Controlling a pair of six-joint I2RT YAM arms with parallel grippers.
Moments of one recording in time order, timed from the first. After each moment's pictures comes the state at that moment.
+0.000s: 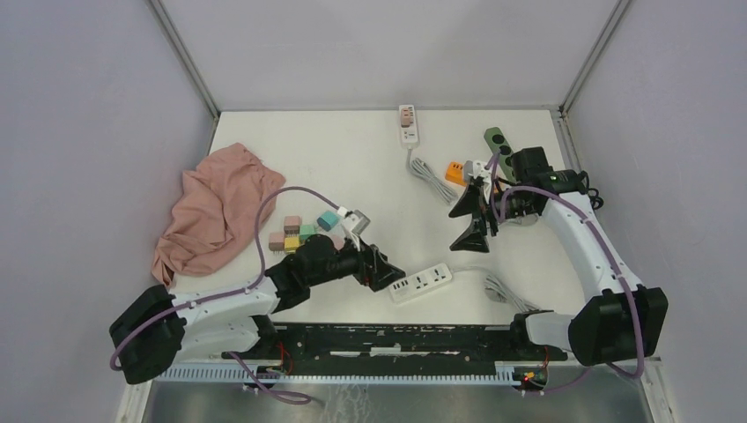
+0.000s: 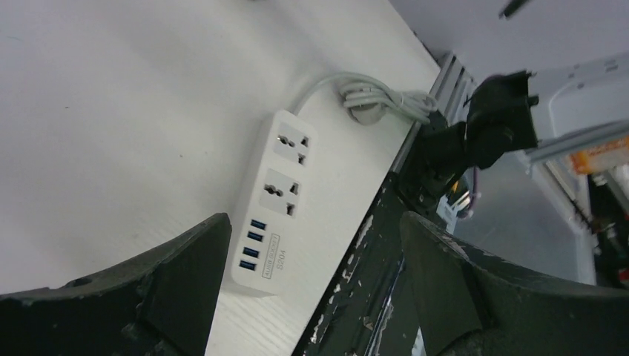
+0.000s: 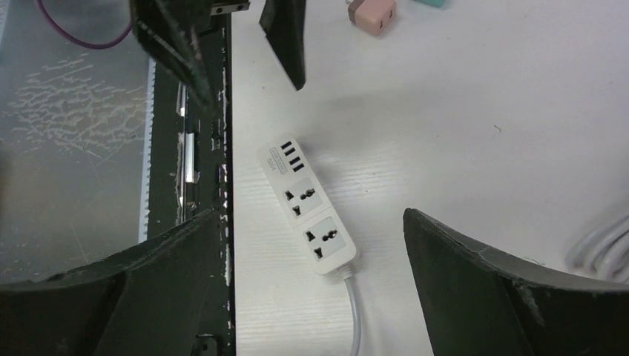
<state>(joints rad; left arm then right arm) -0.87 1.03 0.34 0.48 0.27 -0.60 0.14 1.28 1.12 -1.10 -1.15 -0.96</state>
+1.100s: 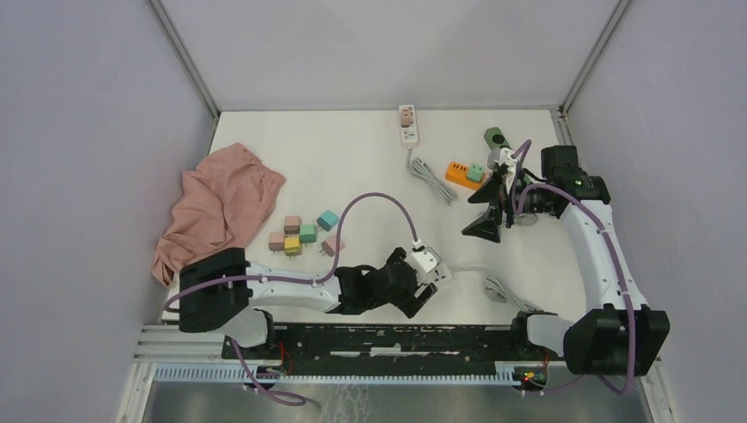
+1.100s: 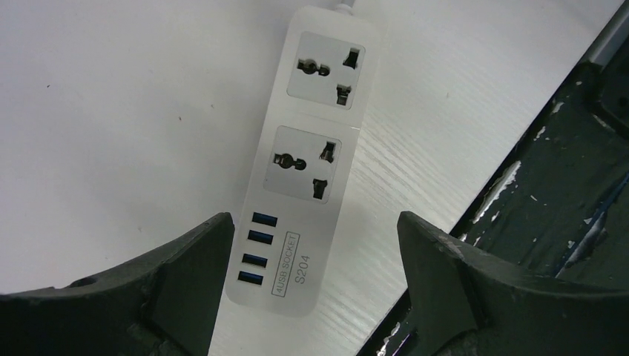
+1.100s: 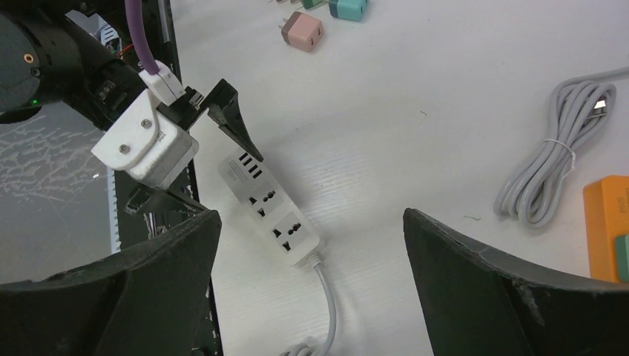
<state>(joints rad) -1.33 1.49 0.74 0.06 -0.28 -0.28 -0.04 1.21 1.13 -1.05 -1.17 -0.88</state>
